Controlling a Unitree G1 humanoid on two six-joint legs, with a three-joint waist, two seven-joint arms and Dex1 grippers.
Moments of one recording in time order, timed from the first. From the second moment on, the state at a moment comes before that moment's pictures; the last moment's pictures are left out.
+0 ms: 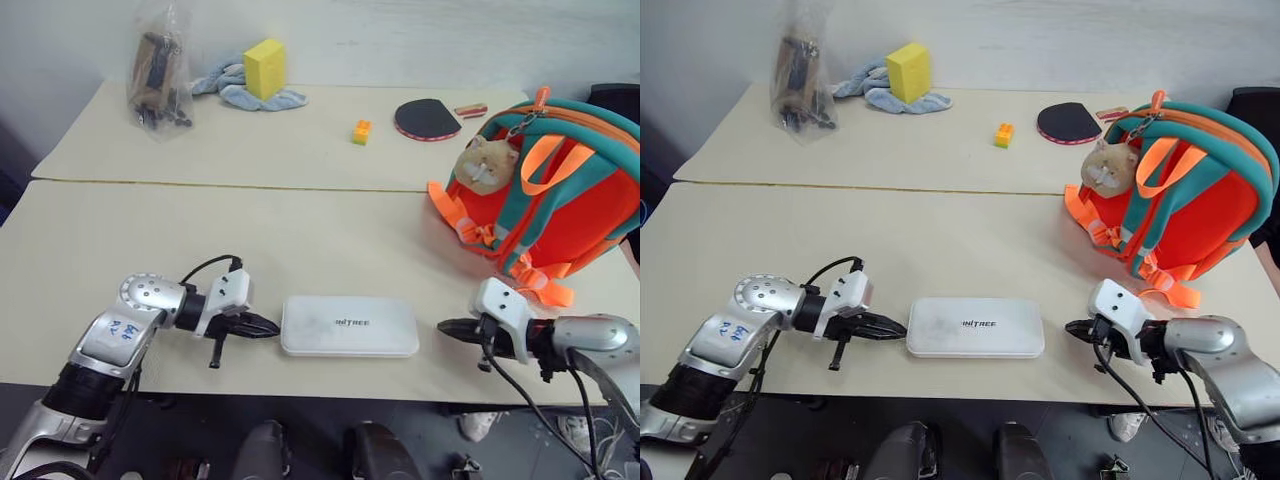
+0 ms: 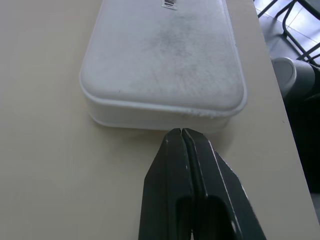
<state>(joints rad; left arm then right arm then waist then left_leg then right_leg) -0.37 0.77 -0.20 -0.07 -0.28 0.37 -1.24 -0.02 -0.94 -0.04 -0.34 0.35 0.54 0.94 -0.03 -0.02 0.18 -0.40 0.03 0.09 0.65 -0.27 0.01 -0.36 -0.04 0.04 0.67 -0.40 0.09</state>
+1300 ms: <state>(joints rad) -0.66 0.47 -0.05 0.16 -0.58 1.49 -0.93 -0.10 -0.85 0.04 -0.31 0.23 0.53 0.88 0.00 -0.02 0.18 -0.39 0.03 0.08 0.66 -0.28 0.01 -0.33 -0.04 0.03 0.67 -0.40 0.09</state>
